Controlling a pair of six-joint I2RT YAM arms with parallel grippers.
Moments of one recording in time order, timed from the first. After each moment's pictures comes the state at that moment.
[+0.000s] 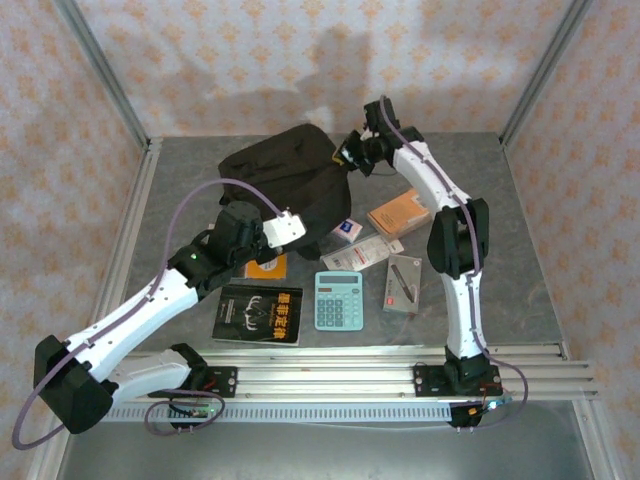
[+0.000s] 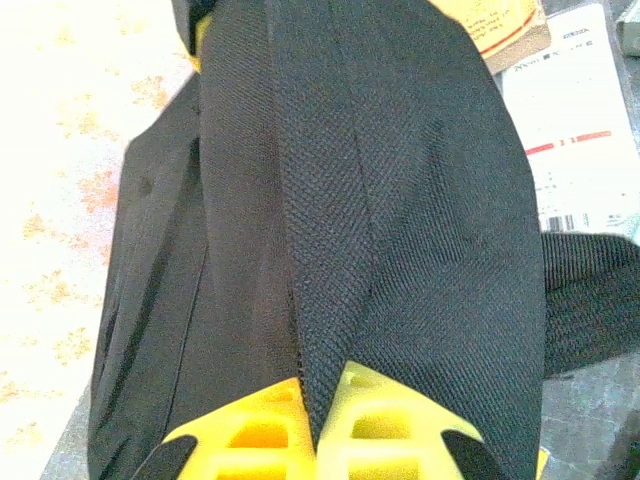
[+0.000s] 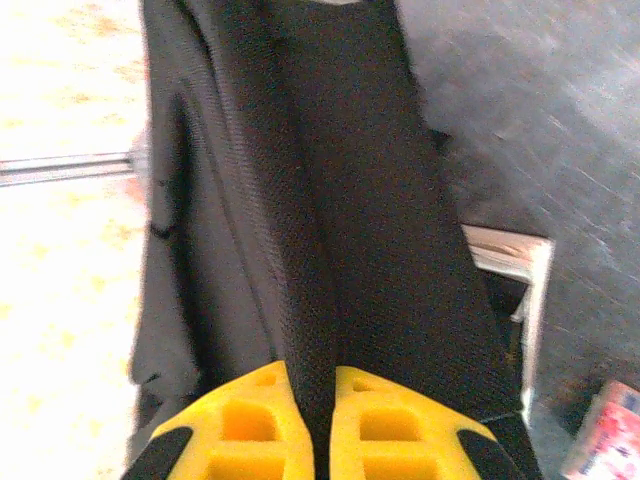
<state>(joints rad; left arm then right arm) -0.59 1.08 0.91 -0.36 -0.10 0.68 0.35 2.22 2.17 -0.77 -0.45 0.96</state>
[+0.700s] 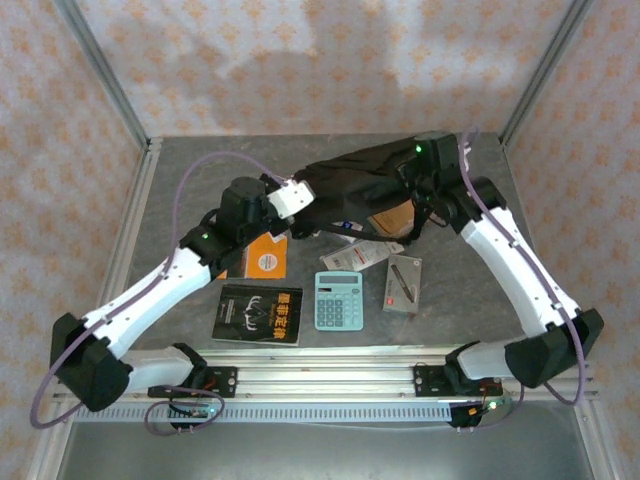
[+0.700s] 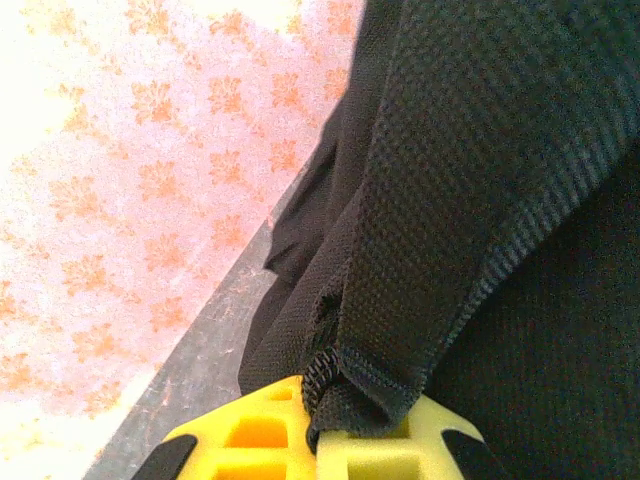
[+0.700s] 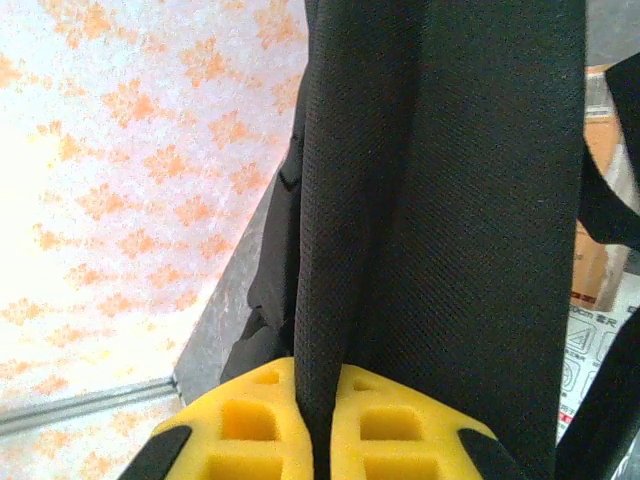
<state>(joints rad) -0.56 1.25 1.05 -0.18 -0.09 0.58 0.43 1.33 1.46 -0.79 0.23 1.33</state>
